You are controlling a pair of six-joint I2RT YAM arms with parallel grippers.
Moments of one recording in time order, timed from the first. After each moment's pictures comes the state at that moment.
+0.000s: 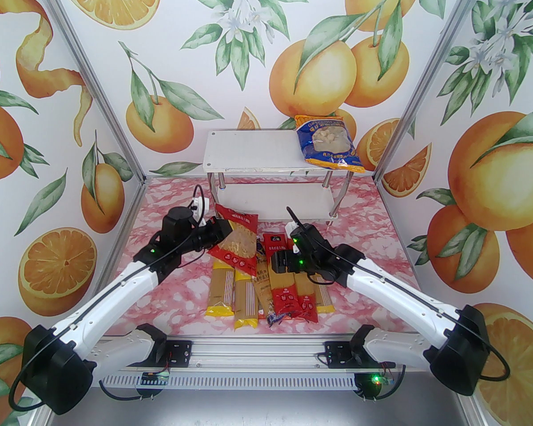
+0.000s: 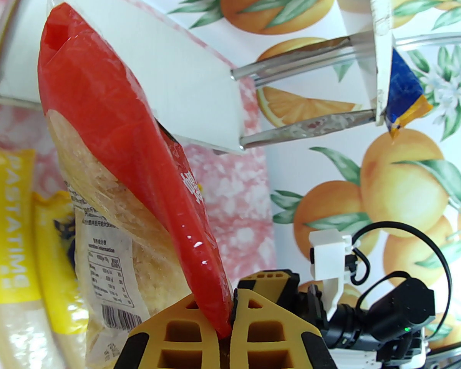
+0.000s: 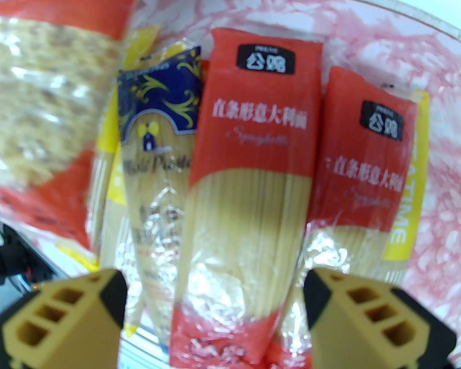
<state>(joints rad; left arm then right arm) -0.48 1.13 0.79 -0.05 0.40 -1.05 0.72 1.22 0.95 -0.68 -0.03 0.55</state>
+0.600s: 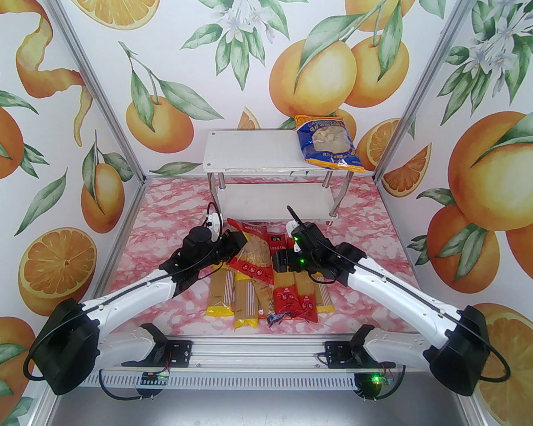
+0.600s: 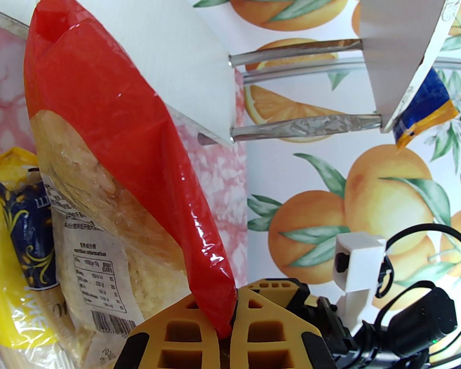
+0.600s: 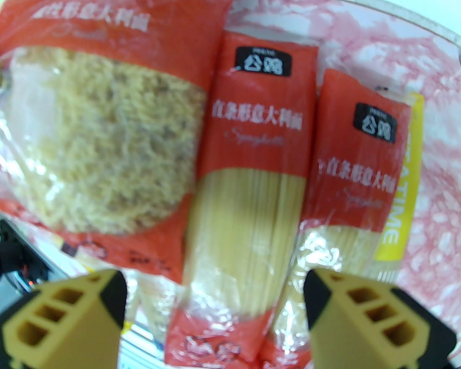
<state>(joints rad) -0.65 1.23 0.62 0.32 0.25 -1.25 0.71 1.22 0.98 -0.70 -0.03 0.53</state>
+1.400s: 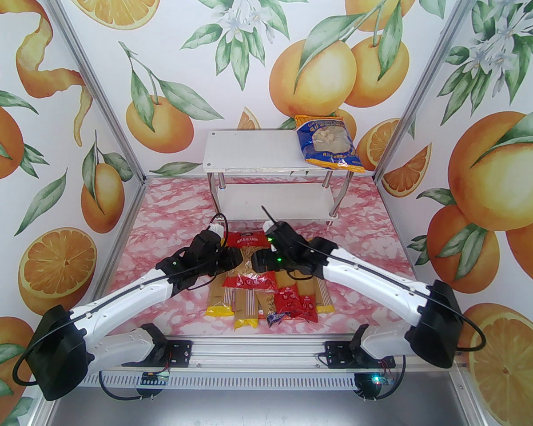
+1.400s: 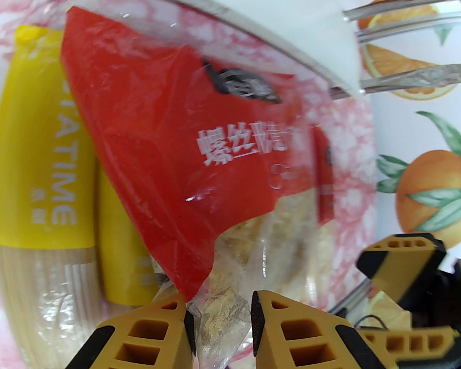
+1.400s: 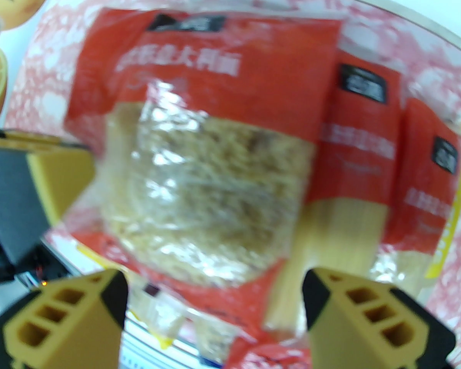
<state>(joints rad) -0.69 1.18 0.71 -0.28 0.10 -0.93 0.89 1.44 1.15 -0.68 0.01 0.61</state>
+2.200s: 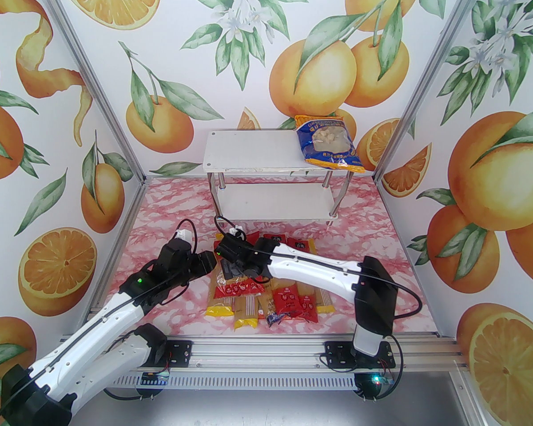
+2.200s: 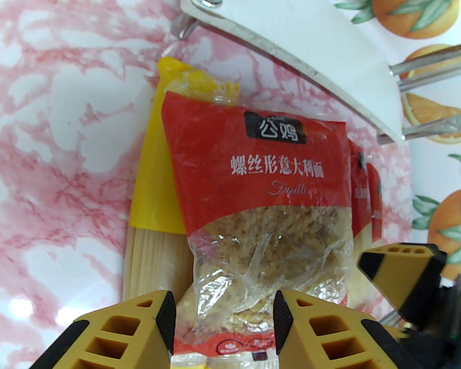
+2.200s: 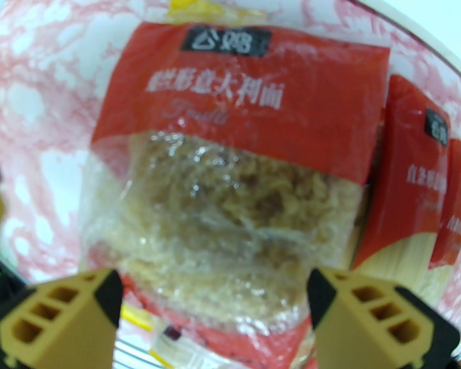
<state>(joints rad) -0.52 0.84 0.63 -0.52 0.00 -0.84 1.09 1.84 1.50 -0.84 0.26 0.73</state>
